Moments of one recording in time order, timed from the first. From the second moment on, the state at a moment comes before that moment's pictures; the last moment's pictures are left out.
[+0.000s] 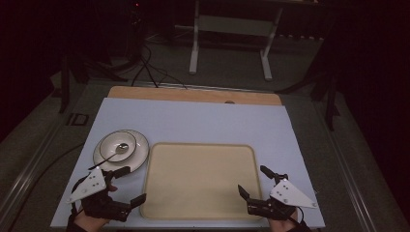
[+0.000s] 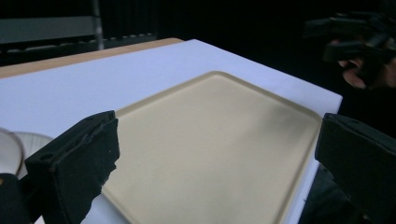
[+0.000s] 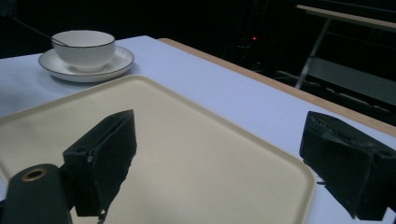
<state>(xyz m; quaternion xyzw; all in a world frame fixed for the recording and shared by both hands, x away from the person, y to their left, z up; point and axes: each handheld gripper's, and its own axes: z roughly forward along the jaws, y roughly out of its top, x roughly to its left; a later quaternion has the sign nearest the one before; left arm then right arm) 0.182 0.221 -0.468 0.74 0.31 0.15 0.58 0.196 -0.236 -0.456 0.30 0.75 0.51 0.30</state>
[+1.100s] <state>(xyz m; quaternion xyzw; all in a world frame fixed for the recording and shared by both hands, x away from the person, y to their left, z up) 0.179 0.216 -0.391 0.75 0.26 0.17 0.58 0.191 -0.224 -0.456 0.27 0.76 0.53 0.26</state>
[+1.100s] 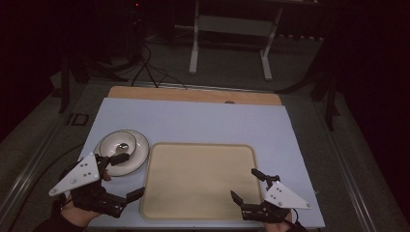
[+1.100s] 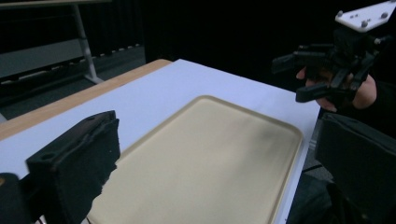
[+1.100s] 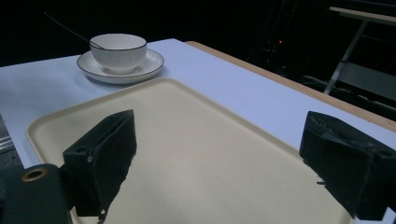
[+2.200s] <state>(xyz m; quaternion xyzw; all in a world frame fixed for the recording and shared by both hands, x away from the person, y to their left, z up) 0.163 0.279 -0.383 0.70 0.36 0.25 0.57 0.189 -0.220 -0.456 0.25 0.77 0.53 0.26</state>
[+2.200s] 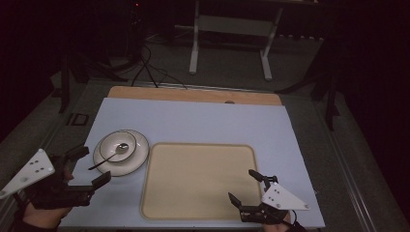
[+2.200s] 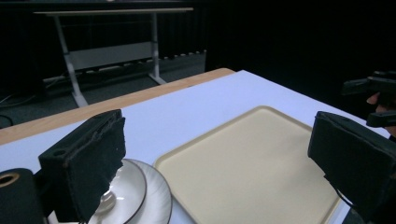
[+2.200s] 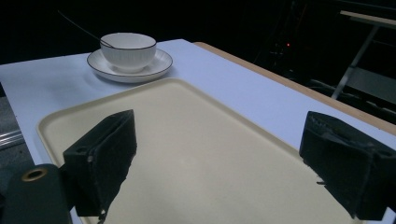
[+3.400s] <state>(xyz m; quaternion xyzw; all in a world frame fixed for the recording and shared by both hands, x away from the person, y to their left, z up) 0.187 0.312 -0.472 0.59 0.61 0.19 0.50 0.191 -0.218 -0.459 0.25 0.77 0.53 0.25</state>
